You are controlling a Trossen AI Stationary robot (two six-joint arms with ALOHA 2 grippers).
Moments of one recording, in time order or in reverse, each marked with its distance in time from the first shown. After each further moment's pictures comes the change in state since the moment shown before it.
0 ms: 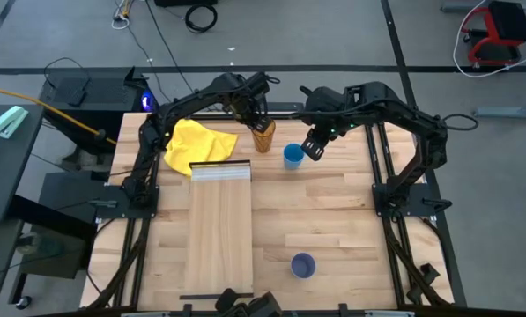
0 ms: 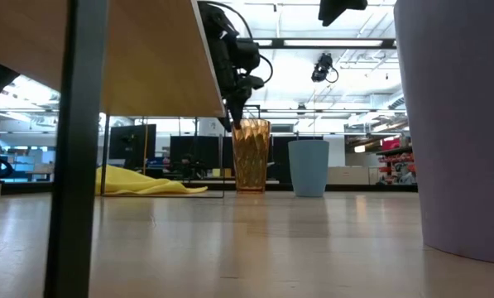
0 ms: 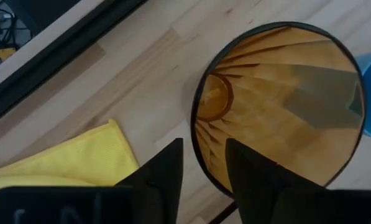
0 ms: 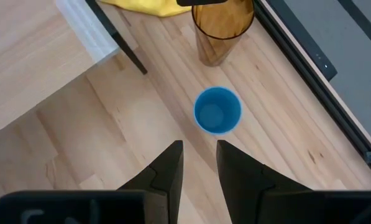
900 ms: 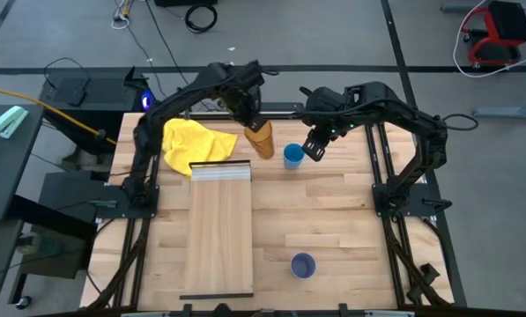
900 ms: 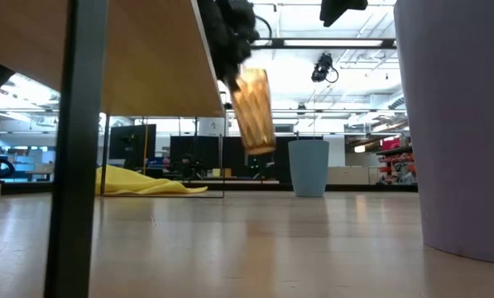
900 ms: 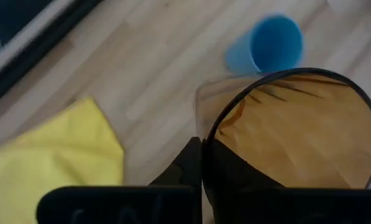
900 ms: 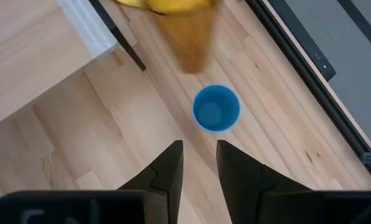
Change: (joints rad) left arm -0.042 -0.086 0.203 -0.235 0.086 0.051; right arm 0.000 -0.003 0.000 -0.011 -0.001 -0.020
